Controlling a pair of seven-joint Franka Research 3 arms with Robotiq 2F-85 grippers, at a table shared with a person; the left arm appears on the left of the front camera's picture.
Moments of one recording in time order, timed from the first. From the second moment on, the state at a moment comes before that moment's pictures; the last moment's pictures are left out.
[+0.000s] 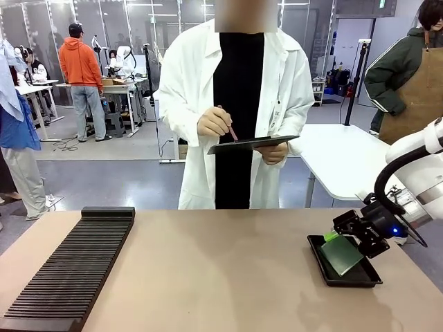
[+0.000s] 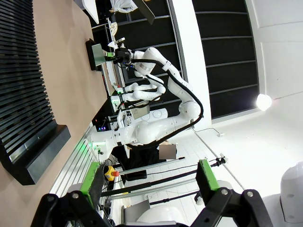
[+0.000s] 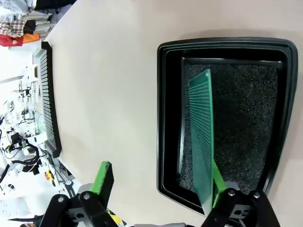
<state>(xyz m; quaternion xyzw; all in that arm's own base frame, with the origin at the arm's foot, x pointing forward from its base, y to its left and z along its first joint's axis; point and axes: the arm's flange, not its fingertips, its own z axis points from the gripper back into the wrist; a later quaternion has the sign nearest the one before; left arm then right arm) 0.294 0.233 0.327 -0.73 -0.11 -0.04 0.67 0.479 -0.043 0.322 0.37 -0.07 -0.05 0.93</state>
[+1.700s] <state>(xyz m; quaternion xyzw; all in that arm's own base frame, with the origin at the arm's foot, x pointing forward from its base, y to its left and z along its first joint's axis) 0.294 0.232 0.327 -0.73 -0.11 -0.04 0.67 0.453 -0.033 0.377 0.25 -0.18 -0.13 0.94</state>
